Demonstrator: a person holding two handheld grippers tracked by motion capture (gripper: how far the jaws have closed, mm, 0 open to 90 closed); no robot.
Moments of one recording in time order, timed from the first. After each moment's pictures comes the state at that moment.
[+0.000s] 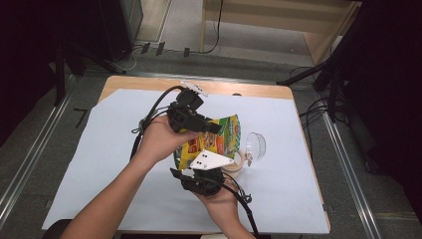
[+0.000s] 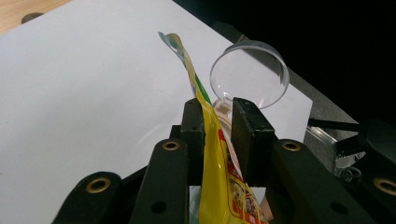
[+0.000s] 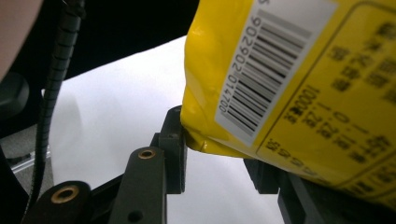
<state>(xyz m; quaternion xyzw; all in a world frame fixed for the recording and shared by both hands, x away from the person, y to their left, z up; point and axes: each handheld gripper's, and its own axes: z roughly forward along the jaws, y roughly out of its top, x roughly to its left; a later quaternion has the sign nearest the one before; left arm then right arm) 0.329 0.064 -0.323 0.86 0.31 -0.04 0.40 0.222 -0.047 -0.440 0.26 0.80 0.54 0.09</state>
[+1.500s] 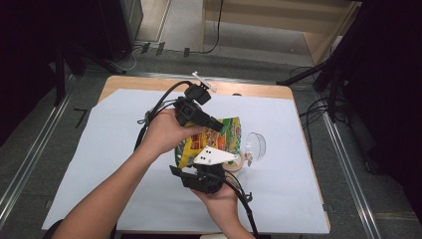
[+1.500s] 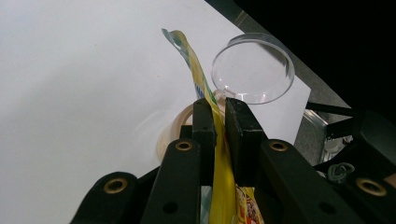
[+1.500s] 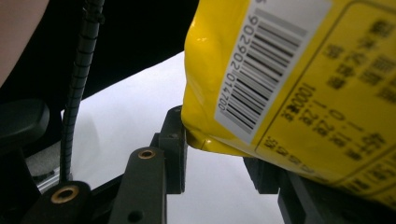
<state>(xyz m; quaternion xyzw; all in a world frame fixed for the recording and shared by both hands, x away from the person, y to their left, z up) 0.344 0.050 -0.317 0.88 0.32 -0.08 0.35 0.225 -0.050 -0.435 0.29 0.78 0.55 0.05</state>
